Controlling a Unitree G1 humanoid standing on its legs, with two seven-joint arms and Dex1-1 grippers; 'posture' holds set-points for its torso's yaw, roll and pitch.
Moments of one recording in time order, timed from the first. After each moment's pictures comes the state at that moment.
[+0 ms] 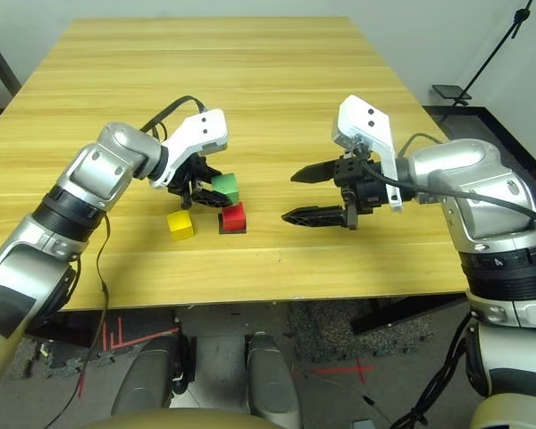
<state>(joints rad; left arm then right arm) -1.03 0.32 -0.48 0.42 -0.01 0.63 -1.20 -0.60 -0.95 0.06 -0.11 0.42 0.79 1.34</state>
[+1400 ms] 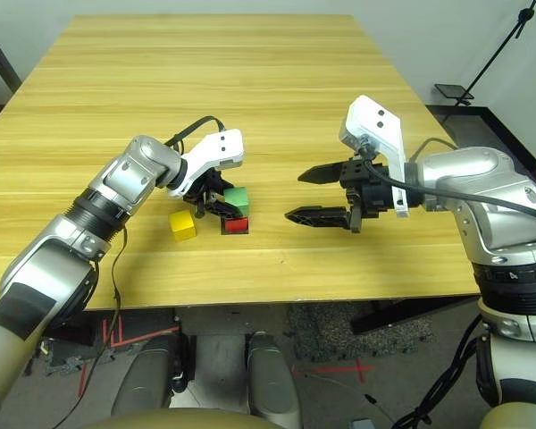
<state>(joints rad) -1.04 0.25 -0.49 0.55 0.03 0.55 -1.20 -0.58 -0.97 0.03 -0.14 0.45 0.84 1.27</state>
